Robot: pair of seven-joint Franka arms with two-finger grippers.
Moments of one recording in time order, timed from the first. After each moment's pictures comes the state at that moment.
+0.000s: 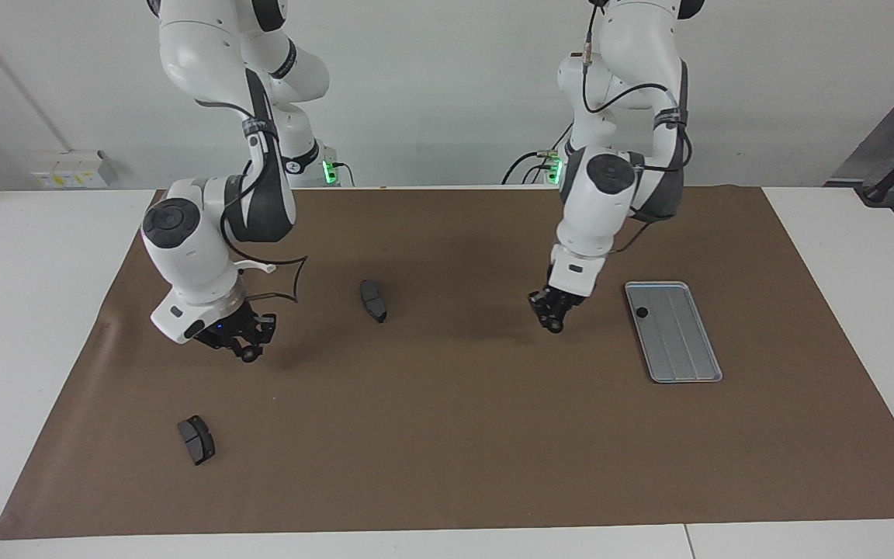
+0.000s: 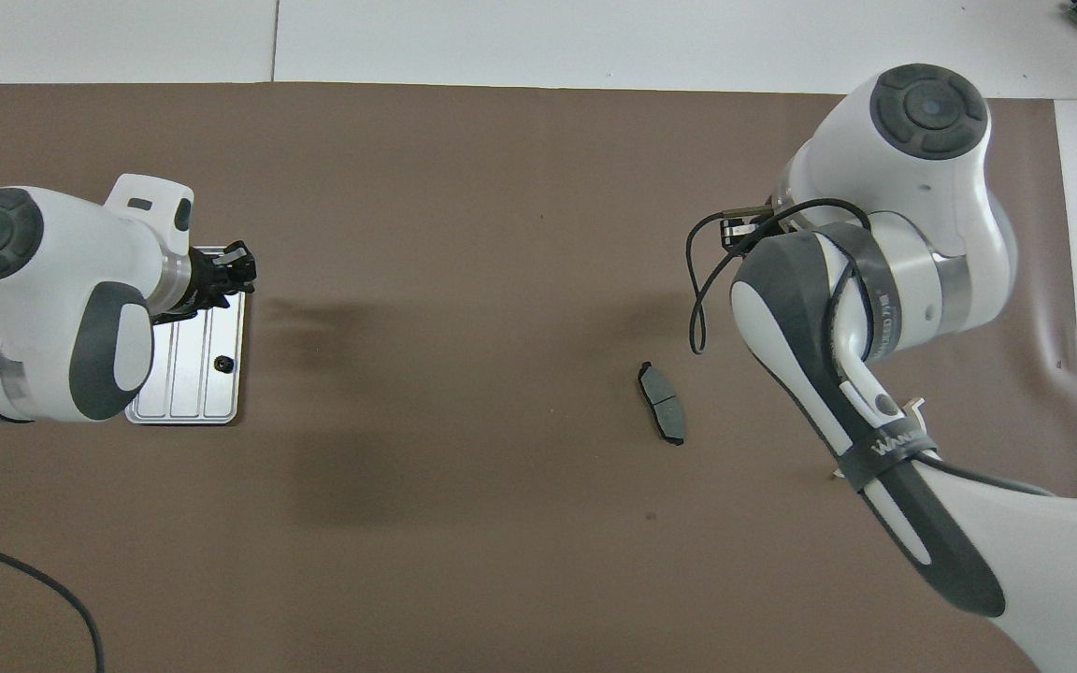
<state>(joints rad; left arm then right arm) -0.50 0.23 0.01 -1.93 -0.04 2.30 -0.72 0.04 0.33 -0.04 -1.85 -0.02 2.21 -0.09</state>
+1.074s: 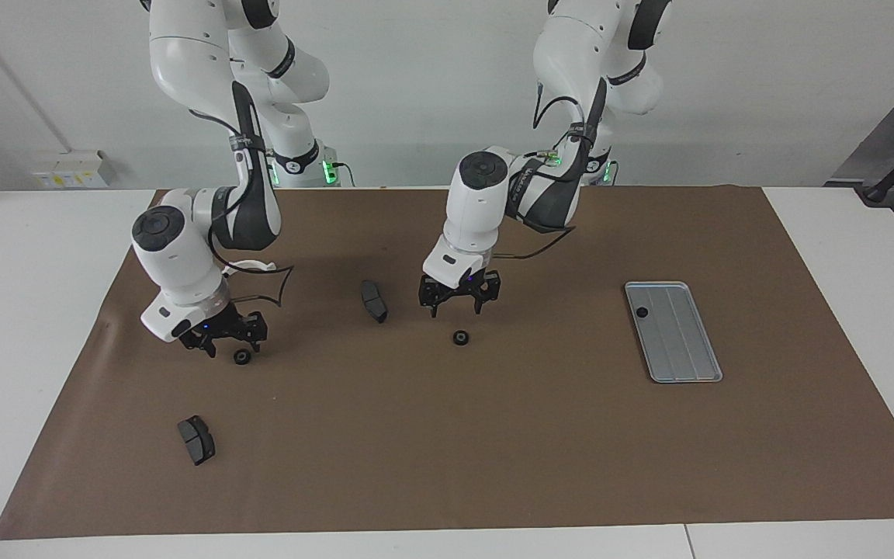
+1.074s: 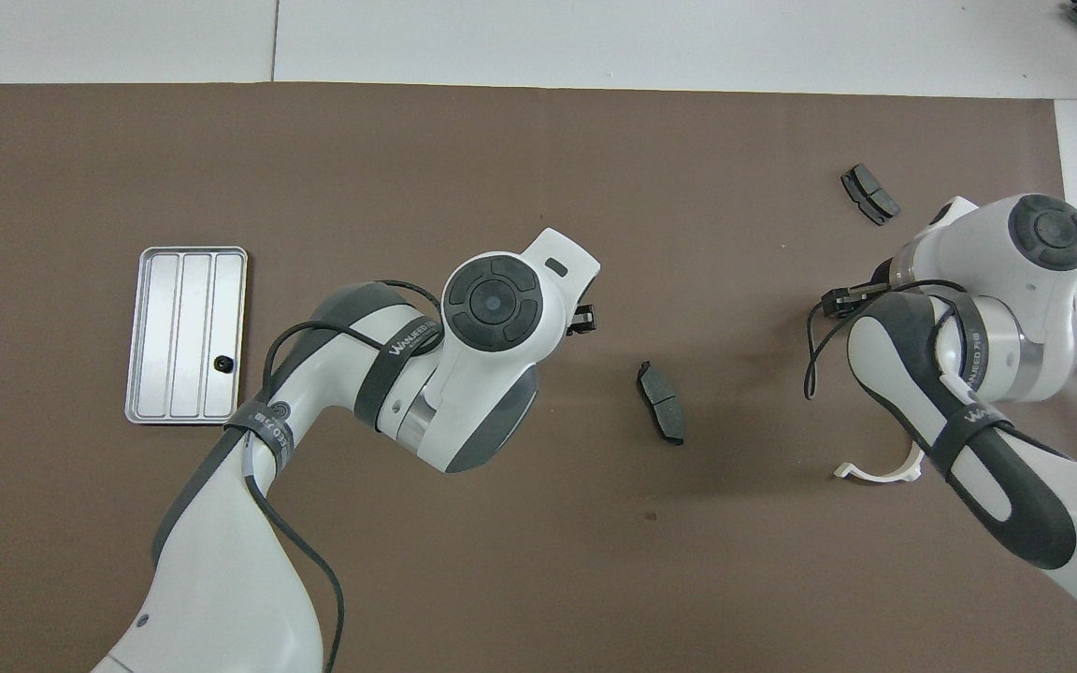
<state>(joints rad) -0.67 0.41 0.03 -1.69 -0.04 2.21 -0.73 0.01 0.28 -0.02 -1.95 -0.02 2.32 -0.09</state>
